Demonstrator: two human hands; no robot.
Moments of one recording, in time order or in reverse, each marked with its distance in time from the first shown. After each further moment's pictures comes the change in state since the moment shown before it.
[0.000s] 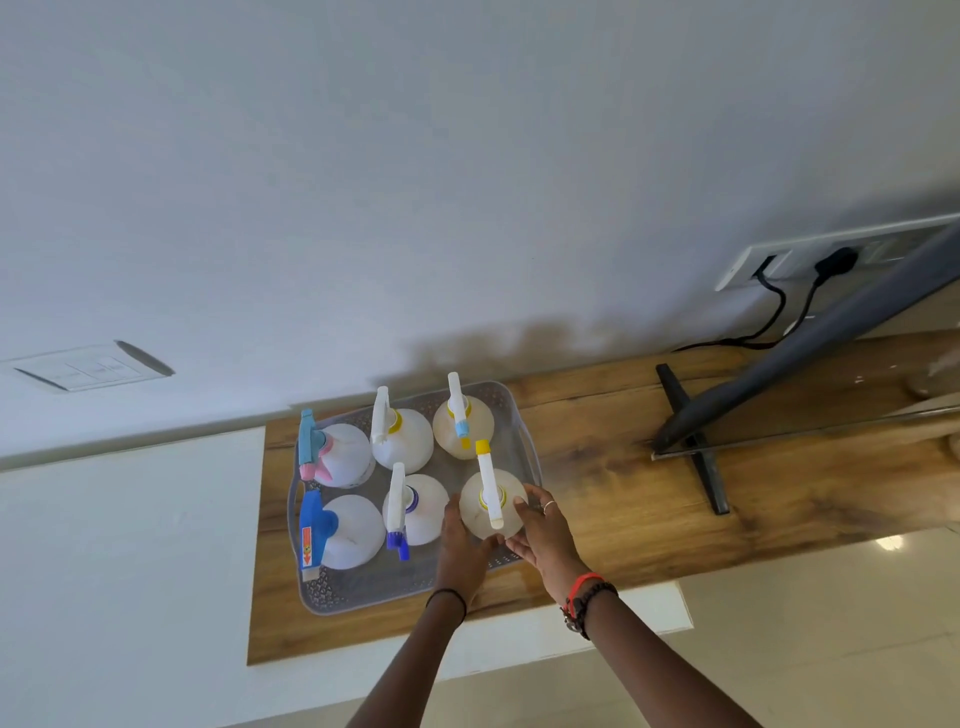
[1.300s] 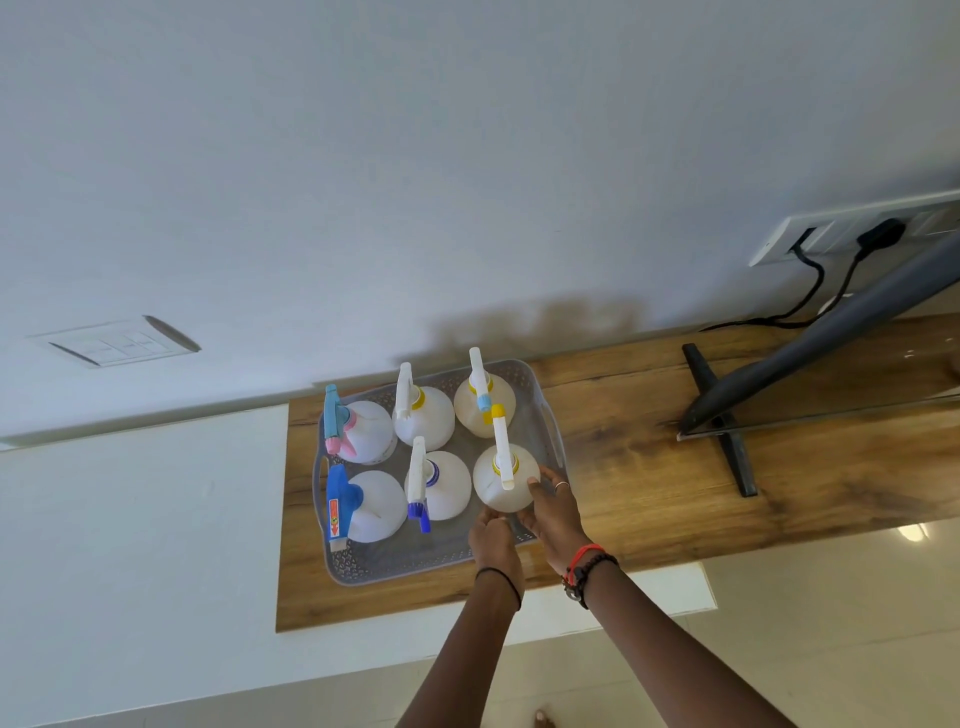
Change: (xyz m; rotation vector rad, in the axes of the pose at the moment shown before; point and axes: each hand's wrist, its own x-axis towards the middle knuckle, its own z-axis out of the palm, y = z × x) left_hand -0.007 0.002 0.030 -0.605 0.238 -0.454; right_hand 0.005 0.012 0.017 -0.038 0.082 -0.057
